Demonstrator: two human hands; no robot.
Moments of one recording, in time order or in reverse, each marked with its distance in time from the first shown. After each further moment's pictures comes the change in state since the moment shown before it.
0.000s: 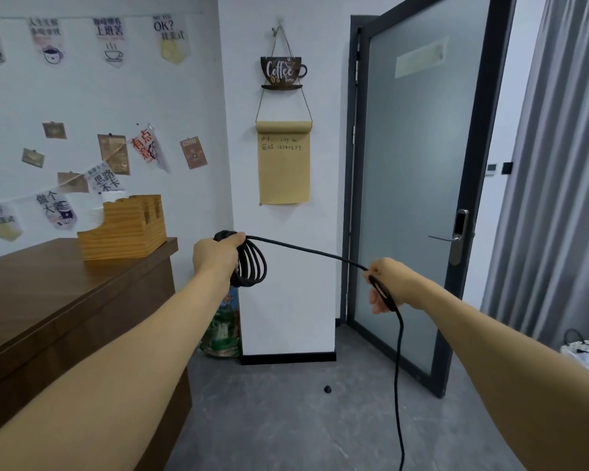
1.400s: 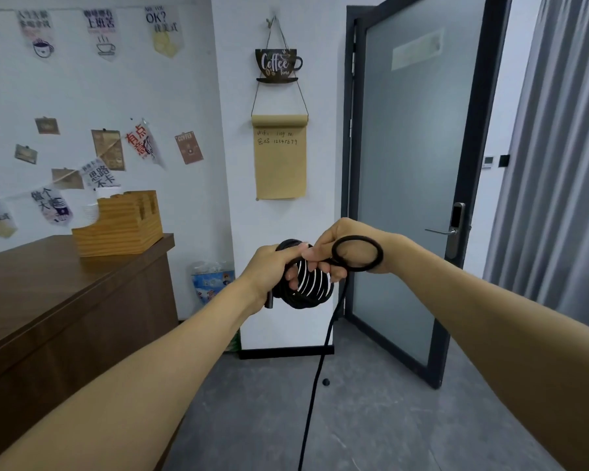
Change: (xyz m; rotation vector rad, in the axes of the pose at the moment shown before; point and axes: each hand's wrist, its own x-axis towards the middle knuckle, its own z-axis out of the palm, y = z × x) left_hand -0.059 -0.008 0.037 0.172 -0.618 0.091; right_hand -0.019 -0.062 0.008 0.115 -0.424 -0.446
